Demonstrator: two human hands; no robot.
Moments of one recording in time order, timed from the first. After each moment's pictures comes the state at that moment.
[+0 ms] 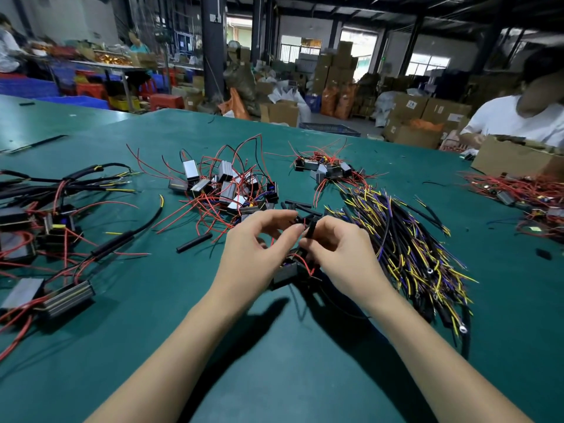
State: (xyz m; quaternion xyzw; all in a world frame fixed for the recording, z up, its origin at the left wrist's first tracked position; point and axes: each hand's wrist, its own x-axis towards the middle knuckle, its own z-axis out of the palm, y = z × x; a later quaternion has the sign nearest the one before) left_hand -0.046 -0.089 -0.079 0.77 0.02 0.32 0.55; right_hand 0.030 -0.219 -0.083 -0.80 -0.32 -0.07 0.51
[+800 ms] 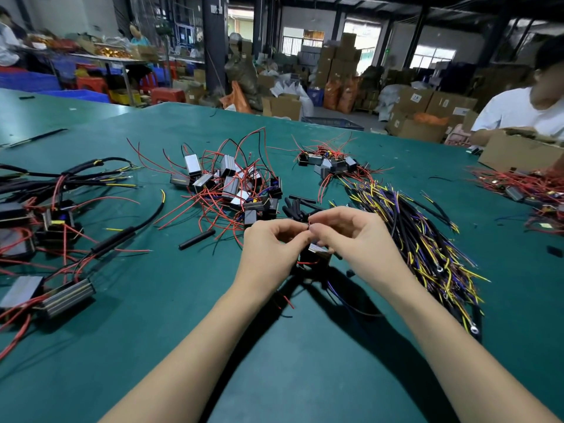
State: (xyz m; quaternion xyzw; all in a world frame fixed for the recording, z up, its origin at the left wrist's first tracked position) left_hand -0.020 -0.095 -0.093 0.76 0.06 0.28 0.58; right_hand 0.037 -0.225 -0.073 -0.74 -0.30 0.02 0.61
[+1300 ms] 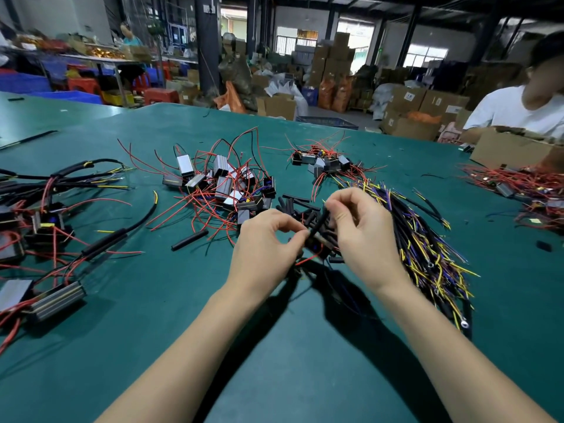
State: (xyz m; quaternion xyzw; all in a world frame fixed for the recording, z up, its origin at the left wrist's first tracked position) left_hand -0.024 -0.097 -0.090 0.83 0.04 0.33 0.45; right_hand 0.034 -0.226 -0.064 -0.76 -0.31 -0.20 0.53
